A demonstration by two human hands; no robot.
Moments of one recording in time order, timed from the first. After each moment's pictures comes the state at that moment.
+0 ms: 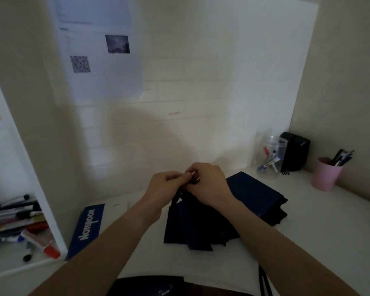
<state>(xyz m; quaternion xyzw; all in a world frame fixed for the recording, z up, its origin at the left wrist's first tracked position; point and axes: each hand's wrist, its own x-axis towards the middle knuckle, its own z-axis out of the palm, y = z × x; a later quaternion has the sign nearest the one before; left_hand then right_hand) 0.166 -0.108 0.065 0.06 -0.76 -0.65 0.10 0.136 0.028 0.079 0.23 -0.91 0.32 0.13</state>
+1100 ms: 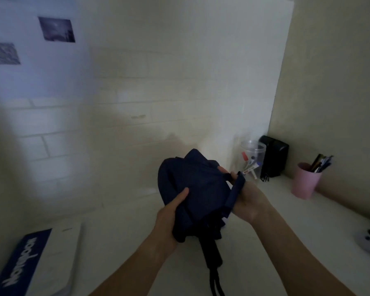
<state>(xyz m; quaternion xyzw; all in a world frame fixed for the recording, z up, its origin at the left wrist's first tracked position) 0.082 -0.011 -0.005 0.11 -0.45 -0.88 -0.04 0.028 0.162 0.031 -0.02 -0.36 0.92 -0.17</state>
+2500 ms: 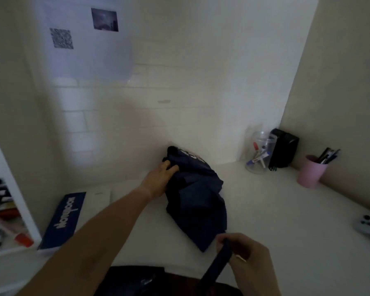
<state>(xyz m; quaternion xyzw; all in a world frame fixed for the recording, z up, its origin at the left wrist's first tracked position) 0.026 -0.151 -0.047 -0.16 -0.97 -0.06 0.19 0.241 0.136 -0.029 0.00 -0.77 0.64 0.02</state>
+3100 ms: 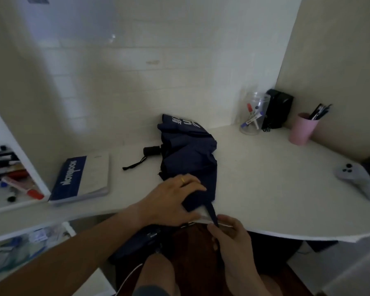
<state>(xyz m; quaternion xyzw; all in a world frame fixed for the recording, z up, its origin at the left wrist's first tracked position) 0.223 -0.059 -0.064 -0.34 -0.92 -0.13 0.13 0.295 0.139 -0.105 -0.19 -0.62 0.76 -0.04</state>
